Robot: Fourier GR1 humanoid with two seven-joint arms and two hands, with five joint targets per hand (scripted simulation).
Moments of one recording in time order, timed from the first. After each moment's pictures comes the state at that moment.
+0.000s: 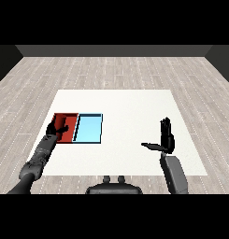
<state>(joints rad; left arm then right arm) -0.72 0.45 0.03 -0.18 -0.09 0.43 -0.11 -0.04 -0.20 0.02 -1.50 -0.23 -0.11 -0.54</state>
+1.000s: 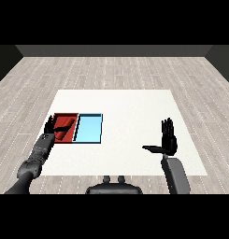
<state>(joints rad) -0.75 0.48 0.10 -0.15 -0.04 0.38 -0.20 0.00 -0.20 0.02 -1.59 -0.25 -0.05 -0.55</state>
